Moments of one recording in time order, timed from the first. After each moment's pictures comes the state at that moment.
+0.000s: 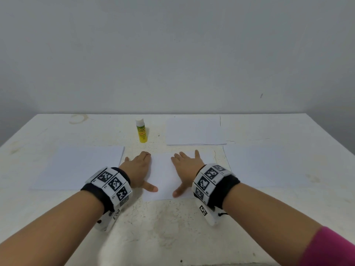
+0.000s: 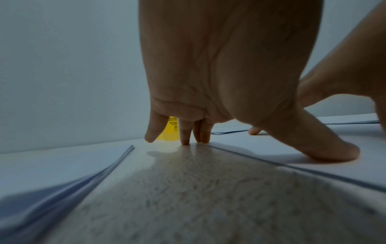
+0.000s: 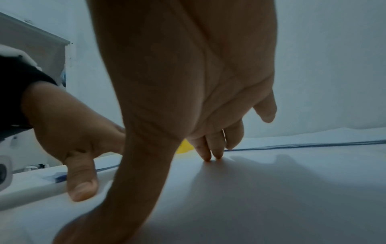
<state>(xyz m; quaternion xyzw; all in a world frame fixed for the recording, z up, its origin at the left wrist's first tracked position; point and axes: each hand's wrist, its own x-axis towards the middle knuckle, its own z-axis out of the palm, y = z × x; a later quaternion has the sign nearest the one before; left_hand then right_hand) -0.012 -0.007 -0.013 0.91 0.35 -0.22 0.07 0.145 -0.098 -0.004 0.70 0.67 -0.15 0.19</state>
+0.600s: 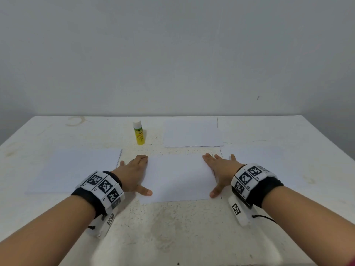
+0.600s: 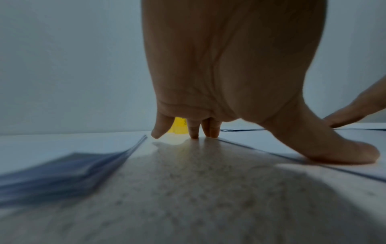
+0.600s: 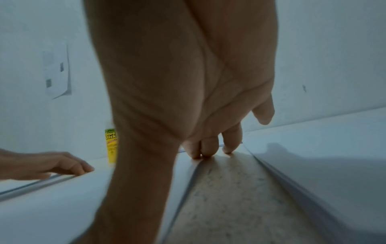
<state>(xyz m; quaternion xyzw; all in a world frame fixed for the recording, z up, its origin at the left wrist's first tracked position) -0.021 -0.001 -0.014 0.90 0.33 -0.25 0.11 0.237 -0.144 0.000 0.75 0.59 -0.23 0.21</state>
